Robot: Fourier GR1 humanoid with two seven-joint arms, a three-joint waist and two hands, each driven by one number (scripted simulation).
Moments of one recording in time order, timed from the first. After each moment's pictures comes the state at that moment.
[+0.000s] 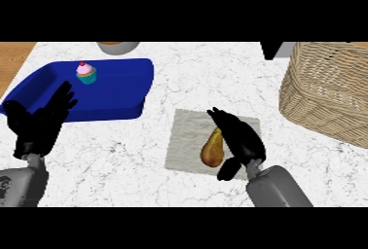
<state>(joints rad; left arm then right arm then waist) -0.20 0.32 0.11 -1.39 0.11 -0.02 0.22 -0.30 -0.09 0.39 -1.40 0.82 0.22 0.36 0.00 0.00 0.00</state>
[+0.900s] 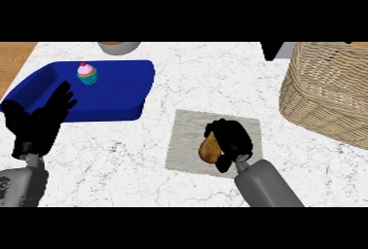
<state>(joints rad) -0.20 0.29 0.15 -1.40 0.08 -0.05 0.23 -0.37 -0.03 0.39 -1.18 1.03 0.17 0.29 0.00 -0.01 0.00</state>
